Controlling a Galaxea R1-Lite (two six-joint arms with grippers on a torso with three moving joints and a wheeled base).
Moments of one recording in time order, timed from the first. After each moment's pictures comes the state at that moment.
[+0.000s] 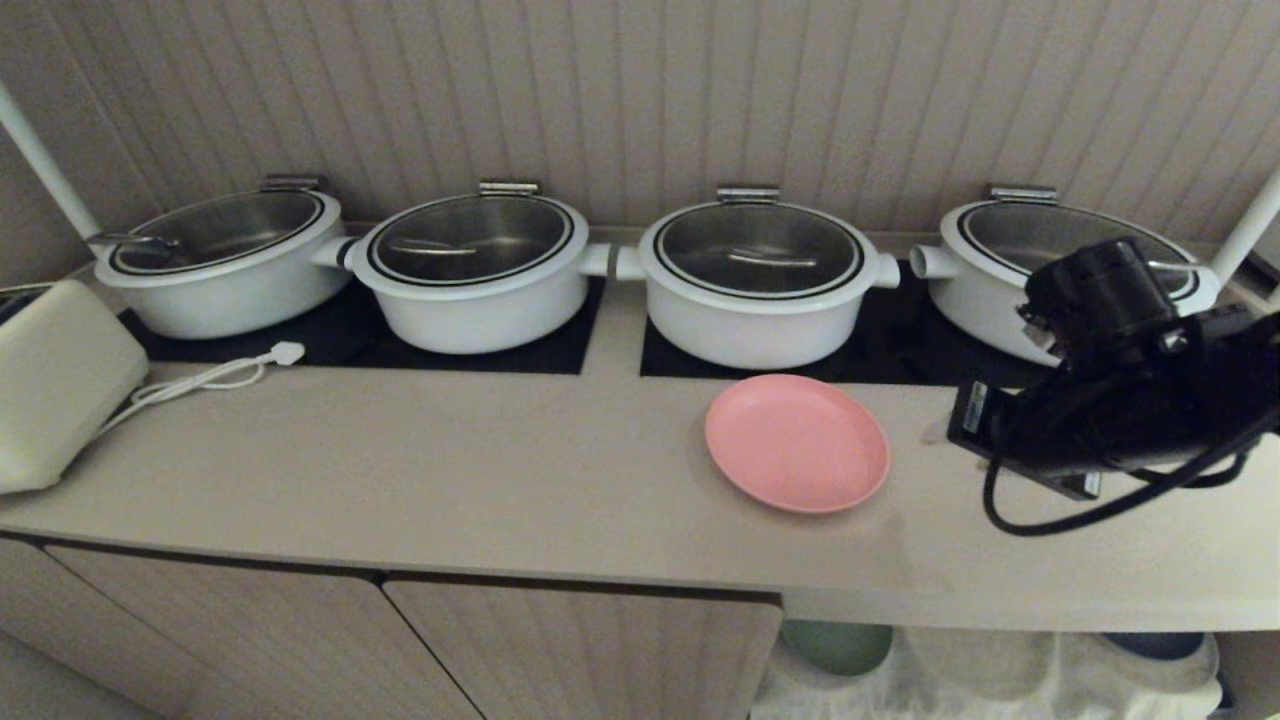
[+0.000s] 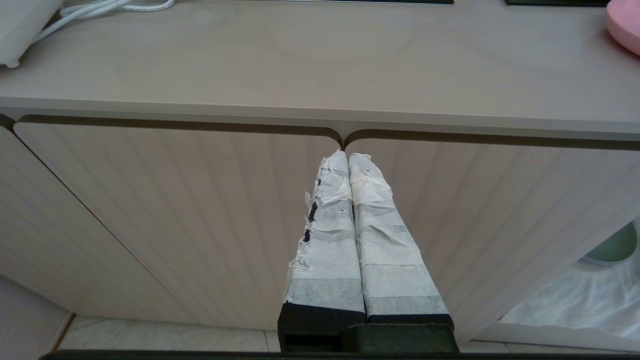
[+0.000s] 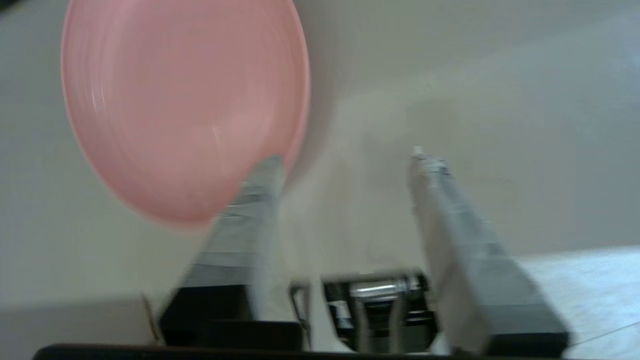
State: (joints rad) left arm 0.00 0.00 0.00 0.02 -0.01 -0.01; right arm 0.31 1.66 -1.12 0.27 -0.10 0.64
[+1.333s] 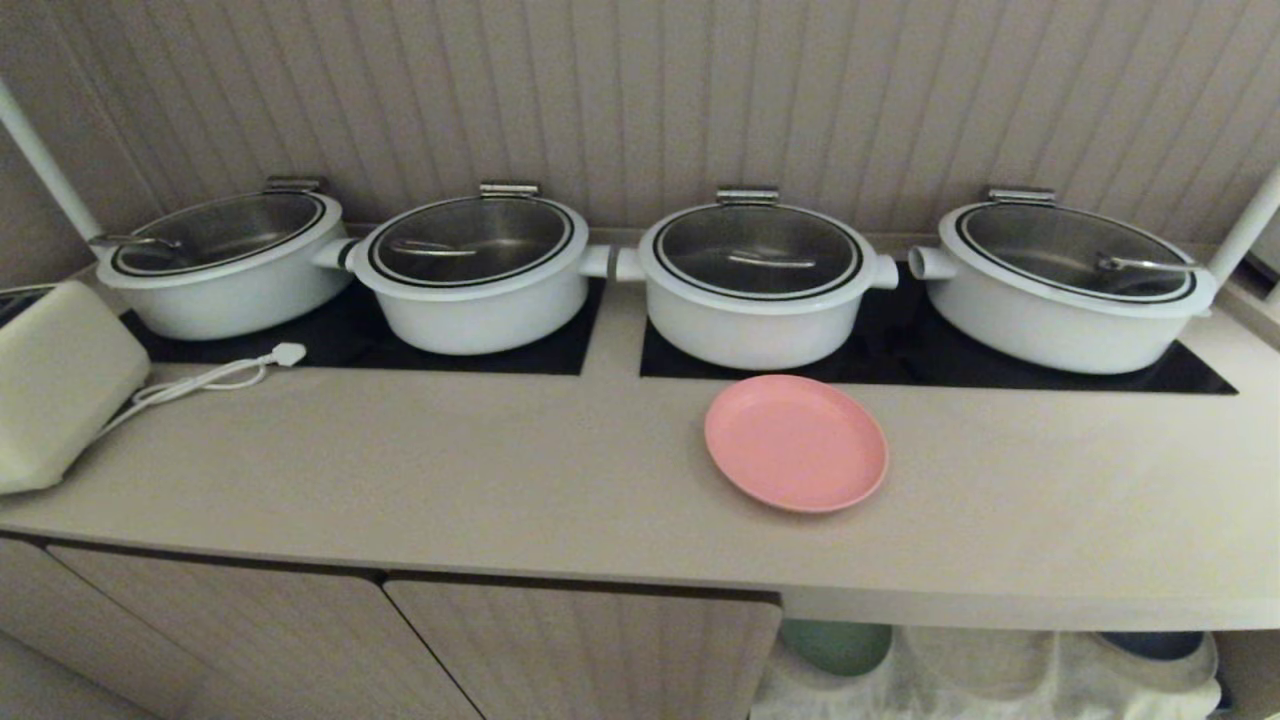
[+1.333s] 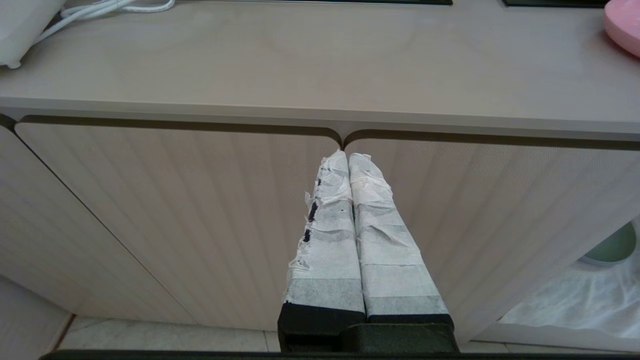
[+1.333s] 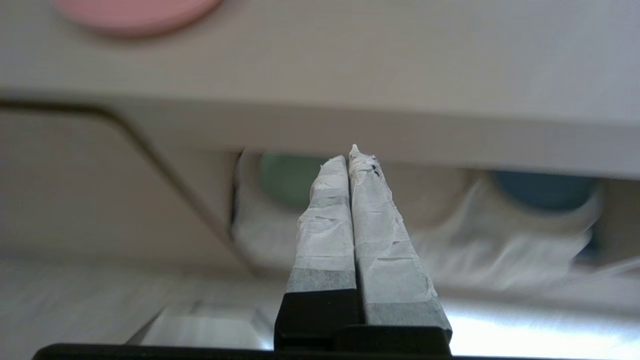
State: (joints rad) left arm 0.00 0.00 0.00 0.02 -0.01 -0.01; right arm 0.14 0.38 -0.05 -0.11 -0.11 0.04
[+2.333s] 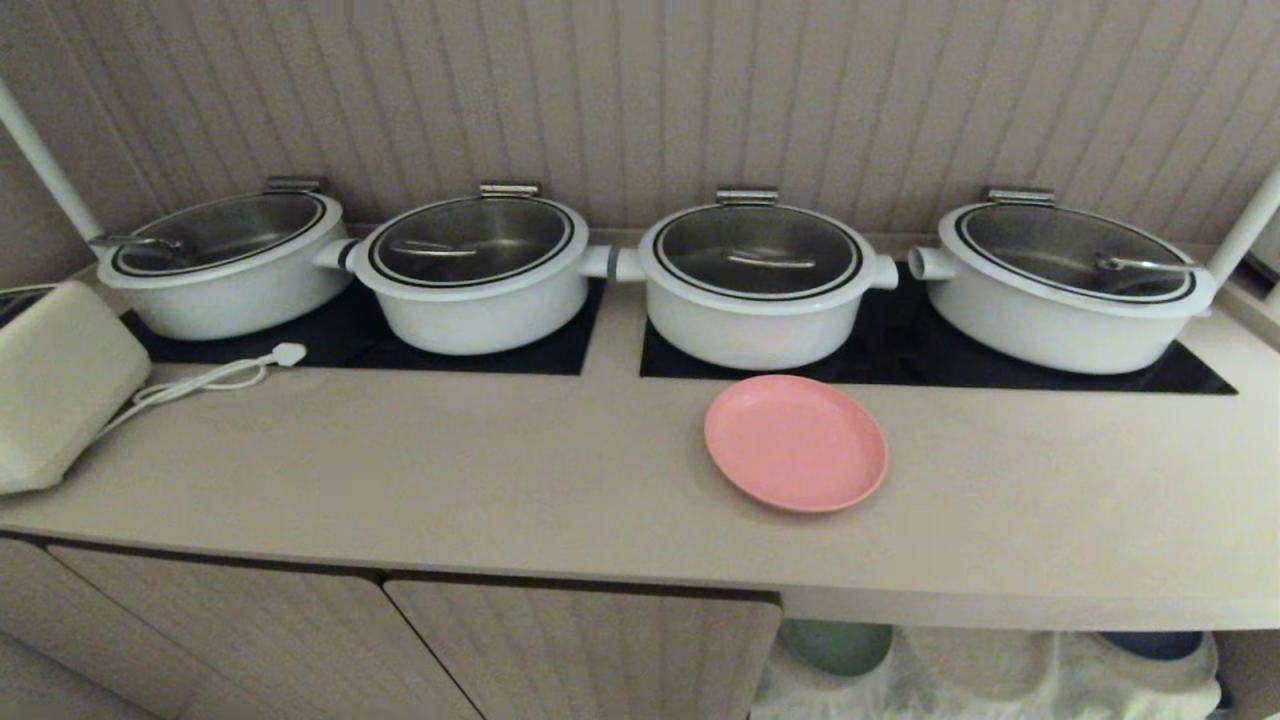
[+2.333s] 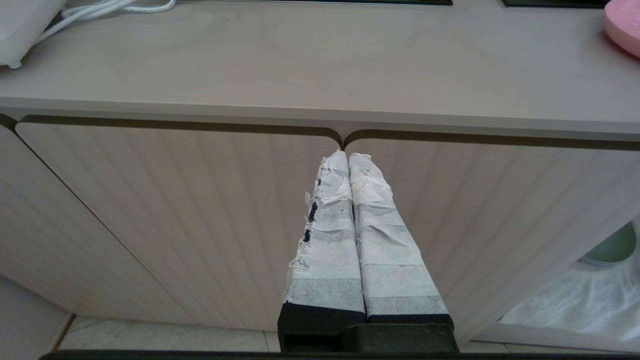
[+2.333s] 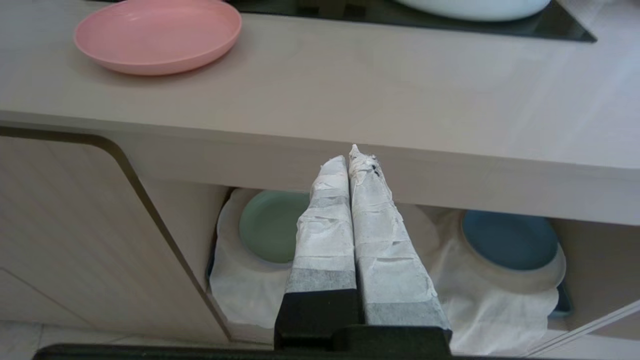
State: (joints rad) left arm 0.00 0.00 0.00 0.02 -0.01 -0.01; right arm 0.00 0.01 0.00 0.00 0.00 -0.05
